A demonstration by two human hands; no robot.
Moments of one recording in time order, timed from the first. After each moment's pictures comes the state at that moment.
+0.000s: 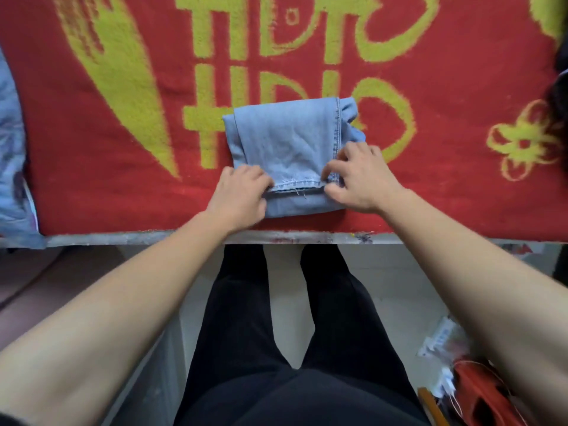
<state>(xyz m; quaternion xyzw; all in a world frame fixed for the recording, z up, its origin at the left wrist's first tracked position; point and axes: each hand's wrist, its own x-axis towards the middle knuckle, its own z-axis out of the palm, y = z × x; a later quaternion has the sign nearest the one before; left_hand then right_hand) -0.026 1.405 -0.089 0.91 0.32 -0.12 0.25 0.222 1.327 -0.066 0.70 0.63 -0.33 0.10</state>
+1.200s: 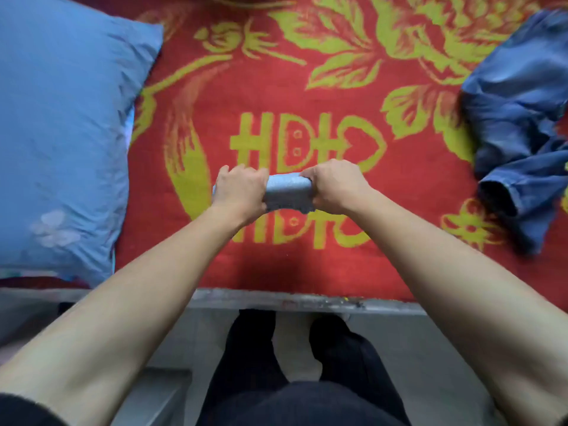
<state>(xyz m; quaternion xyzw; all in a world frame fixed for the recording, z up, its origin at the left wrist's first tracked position) 0.034 1.493 0.081 0.89 0.40 -0.21 0.07 0.212 1.432 0.103 0.70 0.64 -0.28 0.13</state>
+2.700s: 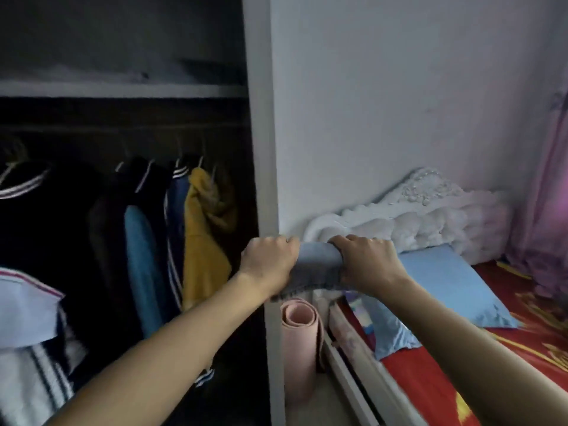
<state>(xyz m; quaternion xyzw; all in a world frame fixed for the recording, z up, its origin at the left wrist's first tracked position) -0.380 0.884 0.563 0.53 0.80 -0.02 -0.29 -0.236 1.009 0.570 0.26 0.94 0.14 -0.16</state>
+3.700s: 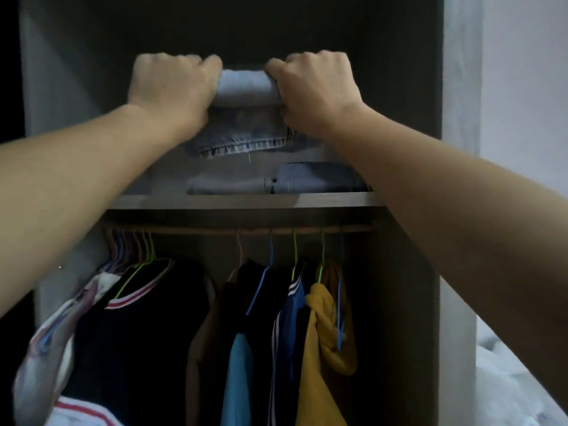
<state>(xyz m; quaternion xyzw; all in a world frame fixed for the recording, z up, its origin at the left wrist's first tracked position) -0.674 0.668 0.935 0.19 0.71 -0.05 -0.67 -0.603 0.855 0.947 -0.02 0.74 0.33 -0.59</state>
